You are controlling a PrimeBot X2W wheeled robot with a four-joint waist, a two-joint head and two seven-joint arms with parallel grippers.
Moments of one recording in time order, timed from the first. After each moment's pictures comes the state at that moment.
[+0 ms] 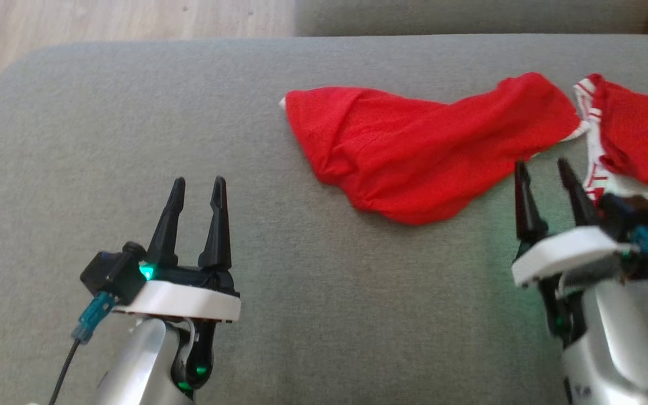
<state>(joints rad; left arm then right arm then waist) -0.25 0.12 -0.35 0.26 -0.55 -0.07 -0.25 -0.30 -0.06 -0.01 0.40 0.18 0.12 -0.08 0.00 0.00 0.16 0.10</state>
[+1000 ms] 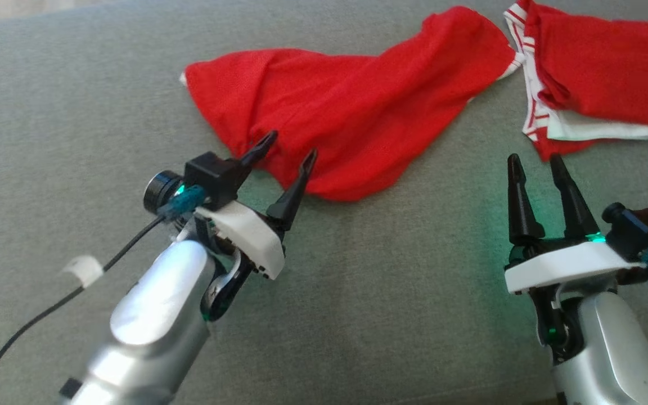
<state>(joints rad) -0.57 0.19 -0.63 0.36 -0.49 -0.12 0.05 -0.20 -0.05 0.06 0.21 0.32 0.12 -0.12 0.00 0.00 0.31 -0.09</state>
